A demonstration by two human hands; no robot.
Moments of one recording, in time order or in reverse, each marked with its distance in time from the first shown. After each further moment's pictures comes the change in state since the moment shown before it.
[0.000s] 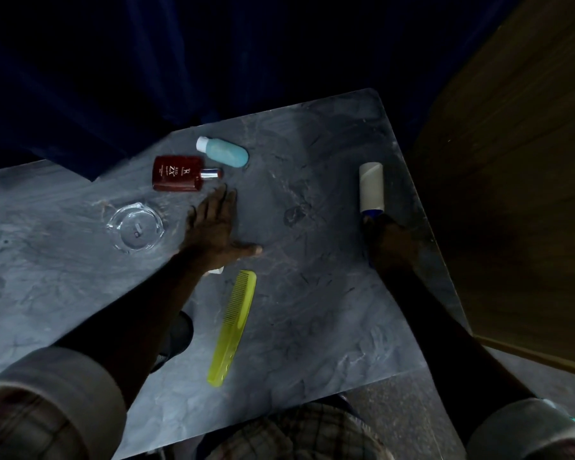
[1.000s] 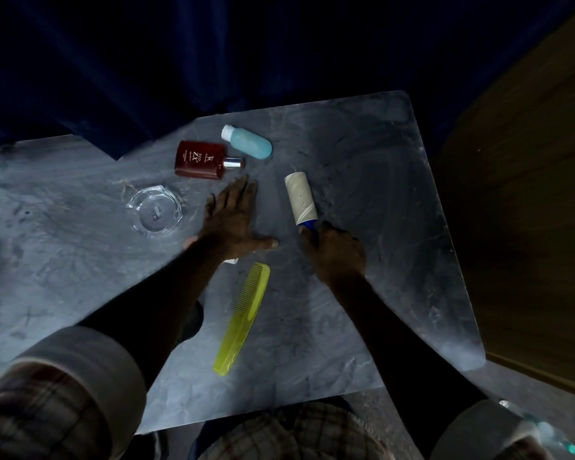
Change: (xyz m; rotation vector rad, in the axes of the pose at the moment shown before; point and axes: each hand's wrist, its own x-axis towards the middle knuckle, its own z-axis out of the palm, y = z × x) left_hand 0.000 0.002 -0.004 0.005 -0.021 -0.026; right_hand -0.039 -0.119 0.022 -0.063 -0.088 -0.204
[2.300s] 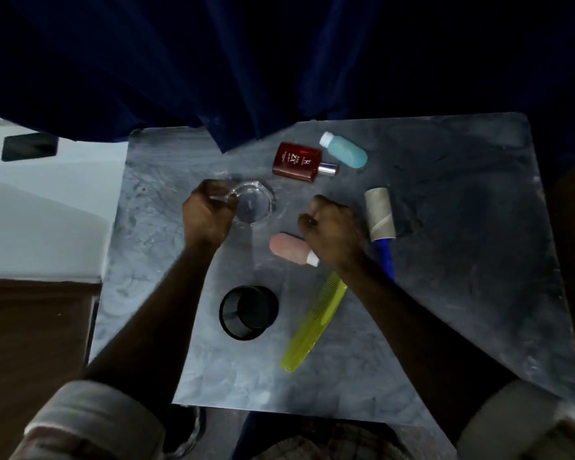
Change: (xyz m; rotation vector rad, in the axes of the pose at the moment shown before) left_hand -0.076 -0.133 -0.059 -0.801 0.619 -0.560; right_hand 0.017 -0.156 -0.011 0.289 -0.050 -0.321
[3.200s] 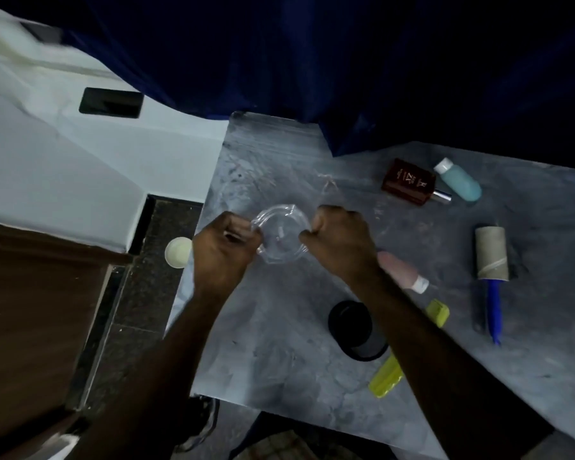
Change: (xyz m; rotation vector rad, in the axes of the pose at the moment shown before) left_hand -0.004 -0.129 -0.146 -0.227 0.057 -0.032; right_hand 0.004 -0.185 0.087 -0.089 -0.188 -0.086
